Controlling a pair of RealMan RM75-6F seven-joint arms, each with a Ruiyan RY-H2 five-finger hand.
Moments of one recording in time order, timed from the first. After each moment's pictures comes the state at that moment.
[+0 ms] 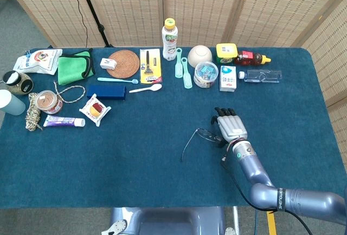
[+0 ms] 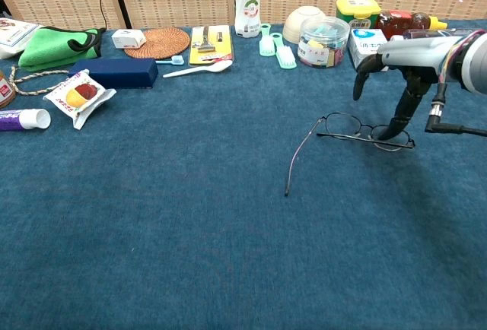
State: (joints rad) left arm 0.01 -0.88 -0.04 -1.64 1.44 1.50 -0.14; right arm 0.88 -1.37 0.17 -1.75 -0.53 0.98 -0.57
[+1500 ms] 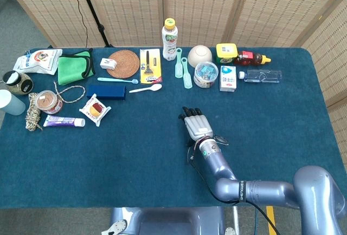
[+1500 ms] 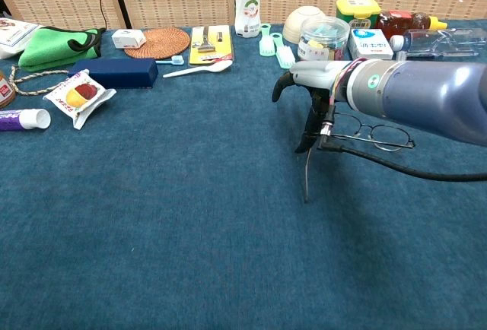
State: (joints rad) left arm 0.02 -0.86 -0.04 -1.60 1.41 1.50 -0.17; right arm 1.04 -1.65 0.21 -1.53 -0.44 0.98 -0.63
